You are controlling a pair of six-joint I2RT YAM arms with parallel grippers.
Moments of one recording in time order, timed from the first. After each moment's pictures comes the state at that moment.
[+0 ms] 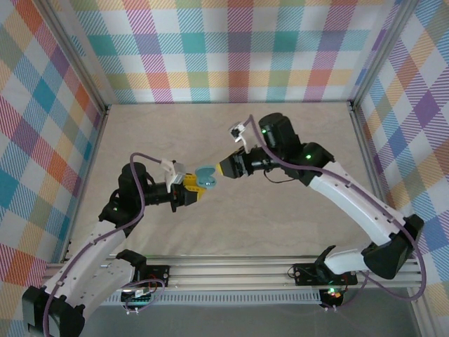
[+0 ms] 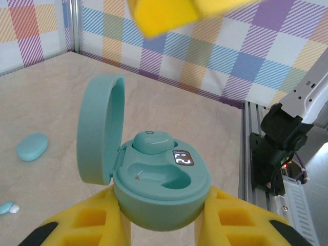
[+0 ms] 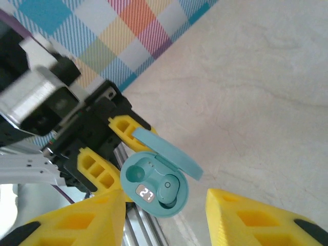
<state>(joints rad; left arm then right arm) -0.36 0.80 0.60 -0.08 0.87 0.05 0.73 1.34 1.43 -0.66 -0.53 0.26</state>
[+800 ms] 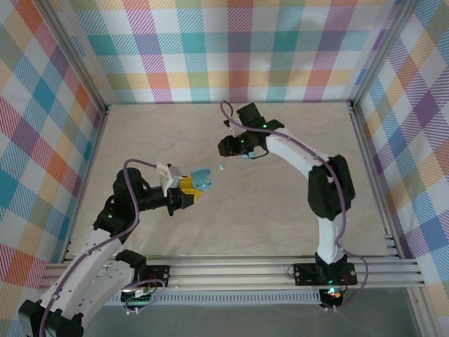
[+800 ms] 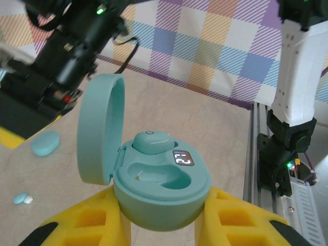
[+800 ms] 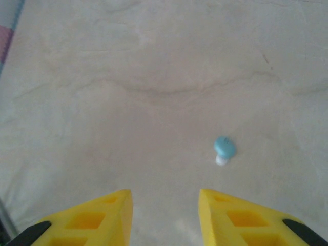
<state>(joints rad) -0.36 0.71 0.59 -0.15 0.82 0.05 0.56 2.02 1.70 -0.64 -0.41 0.25</state>
